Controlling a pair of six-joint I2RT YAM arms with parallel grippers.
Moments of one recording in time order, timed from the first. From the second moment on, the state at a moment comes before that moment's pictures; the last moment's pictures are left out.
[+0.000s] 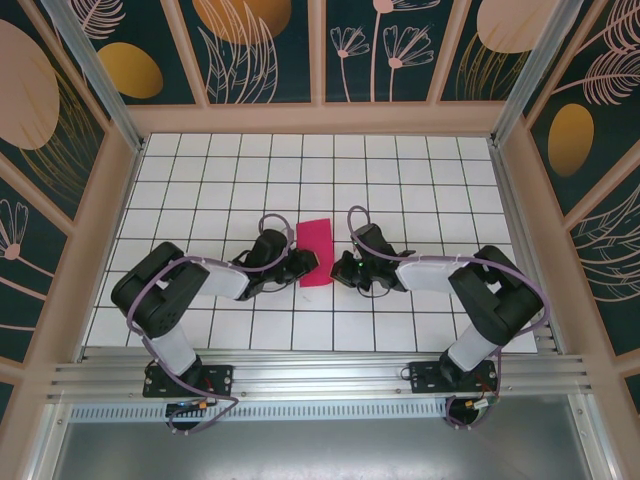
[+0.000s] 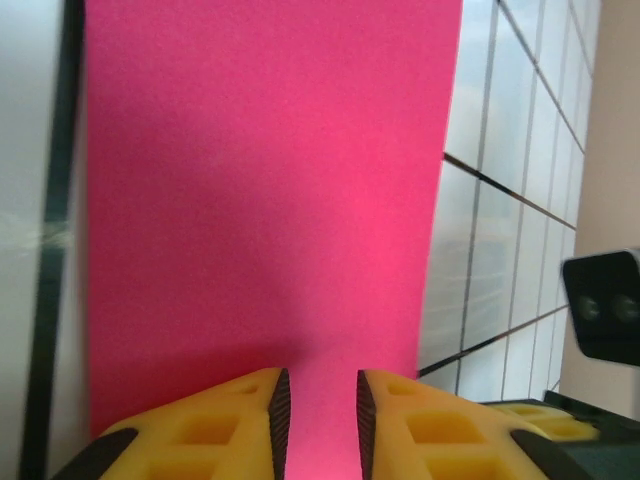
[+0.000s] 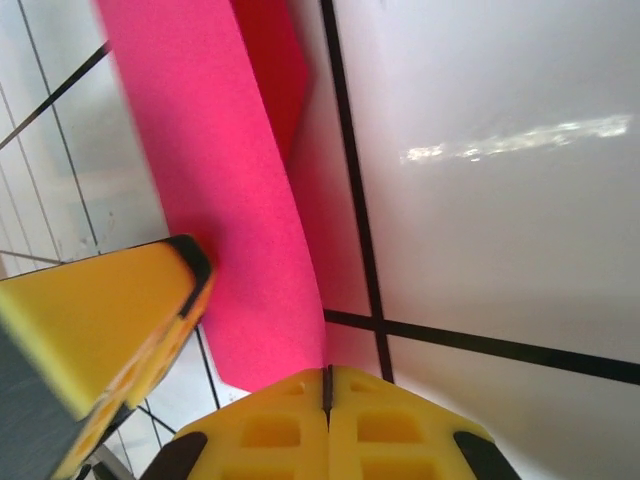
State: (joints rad) left arm -0.66 1.72 0.60 0.48 0.32 -1.09; right arm 0.70 1.61 0.67 0.05 -0.34 1.06
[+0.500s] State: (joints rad) left arm -0.66 1.79 0.78 0.37 0.31 -0.95; right arm 0.69 1.46 0.61 -0.08 -0.31 1.04
